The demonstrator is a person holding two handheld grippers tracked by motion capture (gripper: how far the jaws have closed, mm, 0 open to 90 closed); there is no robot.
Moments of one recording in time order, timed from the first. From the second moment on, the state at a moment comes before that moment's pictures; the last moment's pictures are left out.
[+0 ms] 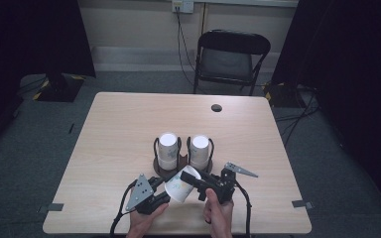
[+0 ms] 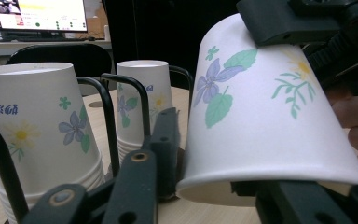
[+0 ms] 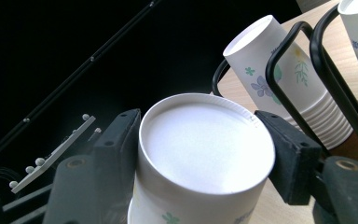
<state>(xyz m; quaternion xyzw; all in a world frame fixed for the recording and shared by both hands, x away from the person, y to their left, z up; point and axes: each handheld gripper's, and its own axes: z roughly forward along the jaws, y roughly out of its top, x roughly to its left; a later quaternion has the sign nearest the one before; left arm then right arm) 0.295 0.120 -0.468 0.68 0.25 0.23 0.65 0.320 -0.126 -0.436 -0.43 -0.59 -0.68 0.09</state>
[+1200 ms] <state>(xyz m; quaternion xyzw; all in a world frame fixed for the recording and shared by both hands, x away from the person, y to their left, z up) 0.313 0.132 -0.461 0.76 0.21 0.18 0.59 0.318 -0.137 -0.426 -0.38 -0.66 -0.65 0.00</state>
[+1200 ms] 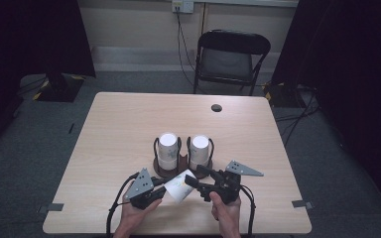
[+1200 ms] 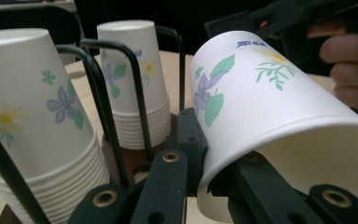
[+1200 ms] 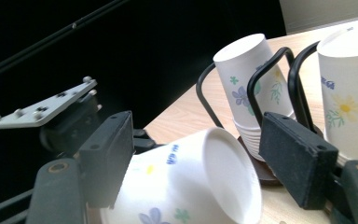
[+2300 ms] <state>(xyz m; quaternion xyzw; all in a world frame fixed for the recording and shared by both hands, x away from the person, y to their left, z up) 0.337 0.128 -0.434 0.84 0.18 0.12 0.50 0.305 -0.147 -0.417 -0.28 -0.76 -0.57 -0.12</state>
